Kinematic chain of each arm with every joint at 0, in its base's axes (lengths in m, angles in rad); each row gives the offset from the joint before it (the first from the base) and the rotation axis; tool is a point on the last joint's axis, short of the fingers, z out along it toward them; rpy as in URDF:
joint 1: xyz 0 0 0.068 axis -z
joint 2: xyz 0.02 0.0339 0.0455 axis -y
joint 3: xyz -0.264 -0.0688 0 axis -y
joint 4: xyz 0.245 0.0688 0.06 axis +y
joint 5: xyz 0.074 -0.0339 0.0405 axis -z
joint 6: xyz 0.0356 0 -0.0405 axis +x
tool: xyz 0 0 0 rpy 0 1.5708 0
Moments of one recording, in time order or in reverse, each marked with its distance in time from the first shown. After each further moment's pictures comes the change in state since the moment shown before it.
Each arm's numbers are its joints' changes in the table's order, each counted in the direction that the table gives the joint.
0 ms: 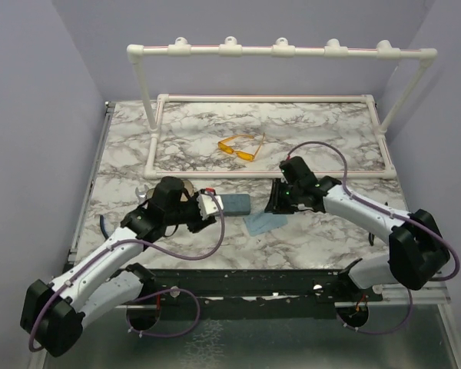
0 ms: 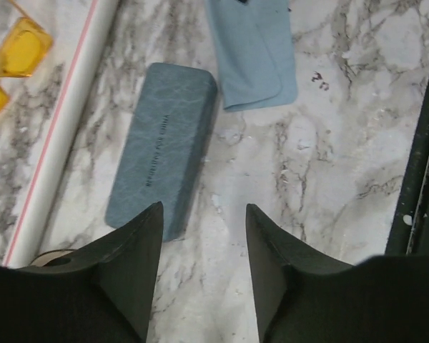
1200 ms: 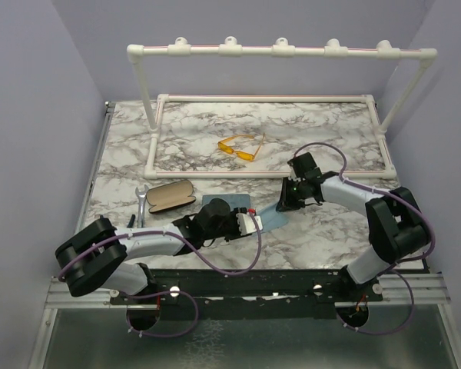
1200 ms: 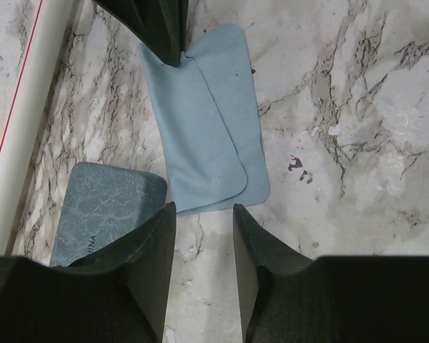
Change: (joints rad) left arm 0.438 -0.484 -0.123 -0.696 -0.337 -0.144; right arm 0.236 -0.180 -0.057 -0.133 -0.120 -0.191
